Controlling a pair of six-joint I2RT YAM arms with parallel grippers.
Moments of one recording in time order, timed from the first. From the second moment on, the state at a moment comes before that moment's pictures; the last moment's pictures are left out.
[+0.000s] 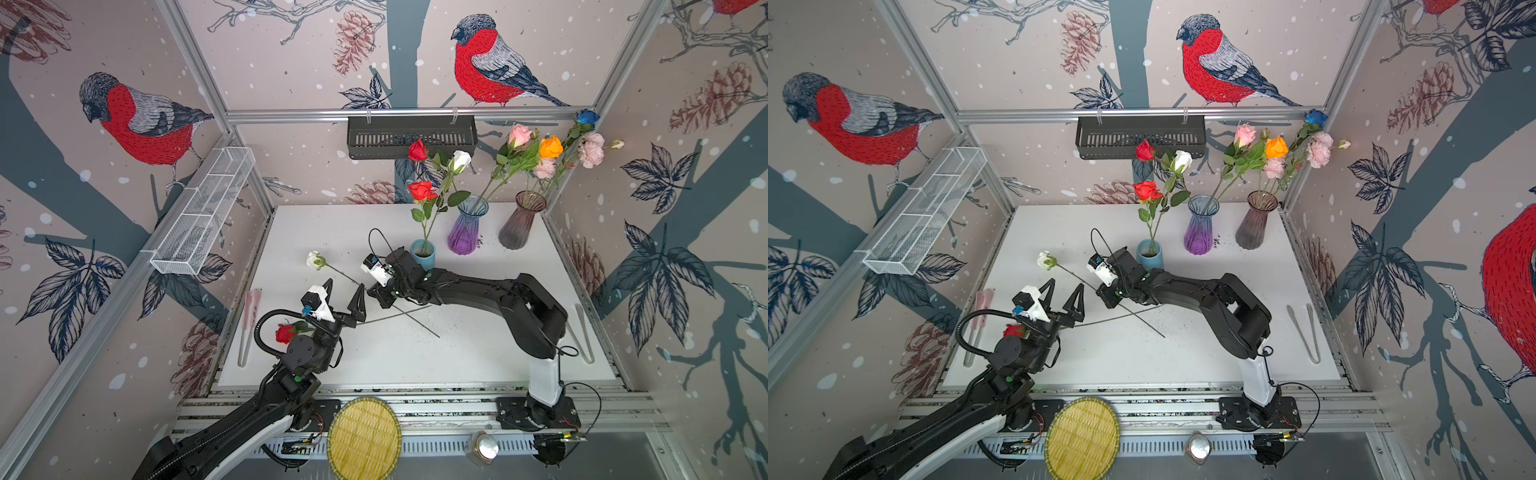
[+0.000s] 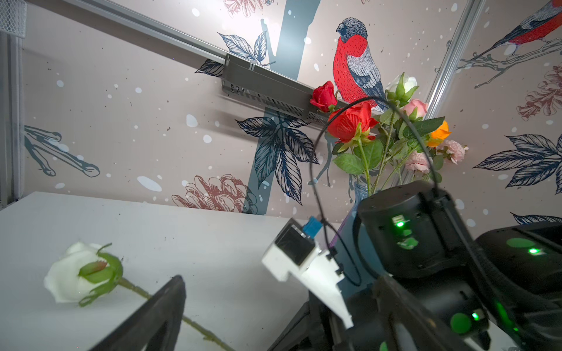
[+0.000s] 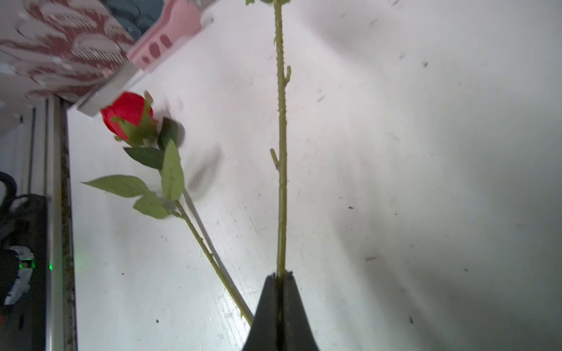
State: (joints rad) left arm -0.72 0.57 0.06 0.76 -0.37 -0.20; right arm 0.90 1.91 1.28 -0.06 -0.32 0.05
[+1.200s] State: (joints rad) left arm -0.74 0.99 0.43 1.04 0.46 -0.42; right arm 0.84 0.91 0.50 0.39 -0.50 -0.05
